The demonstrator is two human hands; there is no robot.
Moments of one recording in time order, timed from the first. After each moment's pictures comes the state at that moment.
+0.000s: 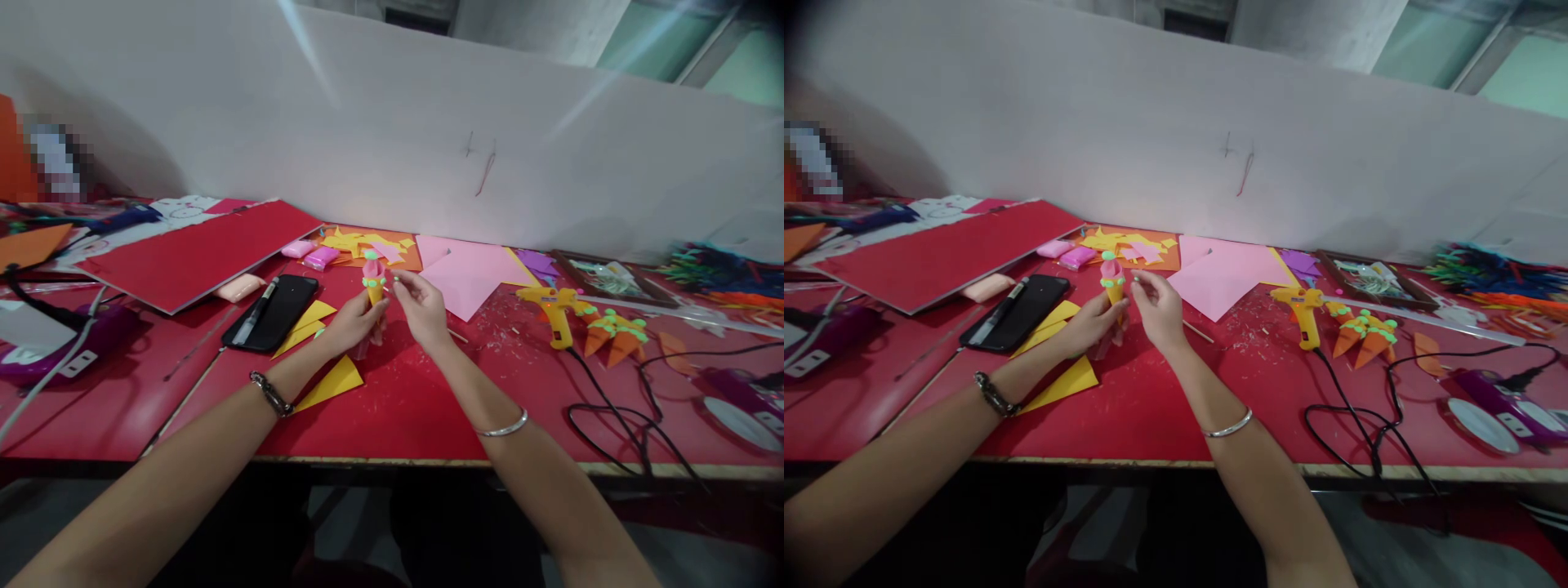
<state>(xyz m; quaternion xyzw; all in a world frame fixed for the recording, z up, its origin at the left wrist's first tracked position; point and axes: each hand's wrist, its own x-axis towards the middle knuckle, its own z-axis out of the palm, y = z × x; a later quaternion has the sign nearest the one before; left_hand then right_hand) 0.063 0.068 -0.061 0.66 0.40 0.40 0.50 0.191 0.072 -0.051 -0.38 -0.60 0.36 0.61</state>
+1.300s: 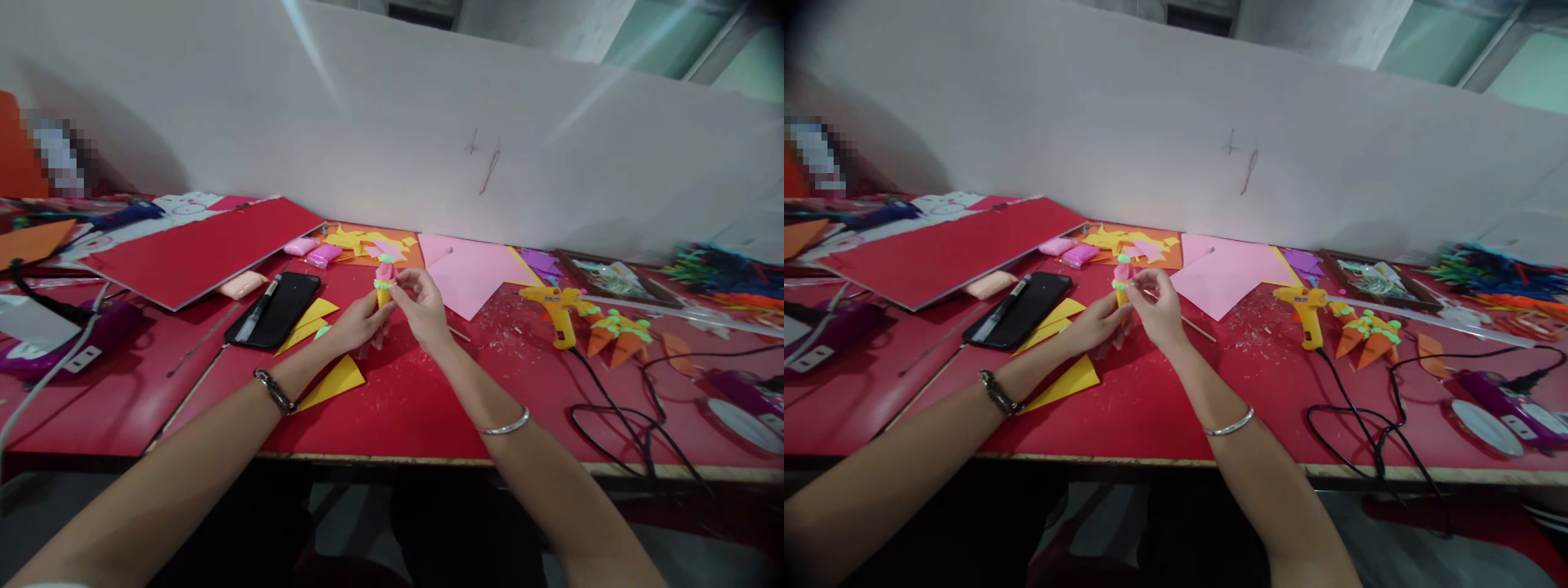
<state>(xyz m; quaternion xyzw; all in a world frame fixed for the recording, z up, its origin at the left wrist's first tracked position) 0.061 0.070 -0.067 0.72 0.37 0.36 0.46 0.188 0.072 -0.054 -0.35 -0.61 0.36 0.62</state>
